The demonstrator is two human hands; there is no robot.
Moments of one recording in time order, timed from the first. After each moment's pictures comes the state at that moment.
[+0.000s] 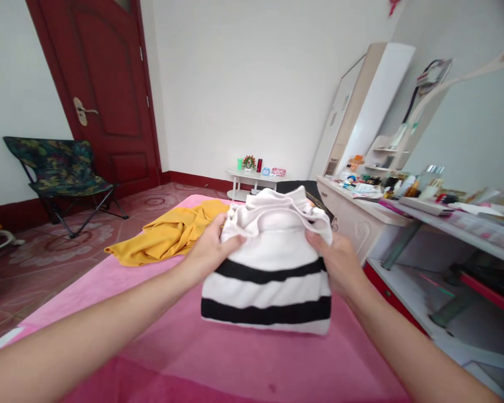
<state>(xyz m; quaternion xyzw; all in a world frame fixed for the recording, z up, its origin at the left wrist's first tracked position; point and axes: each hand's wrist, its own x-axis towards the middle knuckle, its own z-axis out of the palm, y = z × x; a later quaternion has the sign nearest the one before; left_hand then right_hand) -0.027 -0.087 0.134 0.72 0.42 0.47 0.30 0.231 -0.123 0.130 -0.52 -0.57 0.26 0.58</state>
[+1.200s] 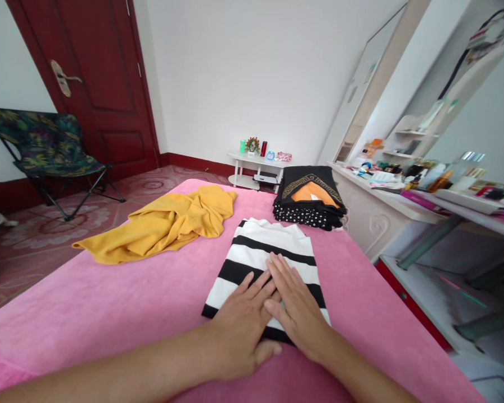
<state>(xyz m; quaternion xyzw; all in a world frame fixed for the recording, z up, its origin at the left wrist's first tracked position) 0.017 -0.110 0.042 0.95 0.28 0.09 0.14 0.201 -0.116 0.013 -0.51 -0.83 0.03 0.20</state>
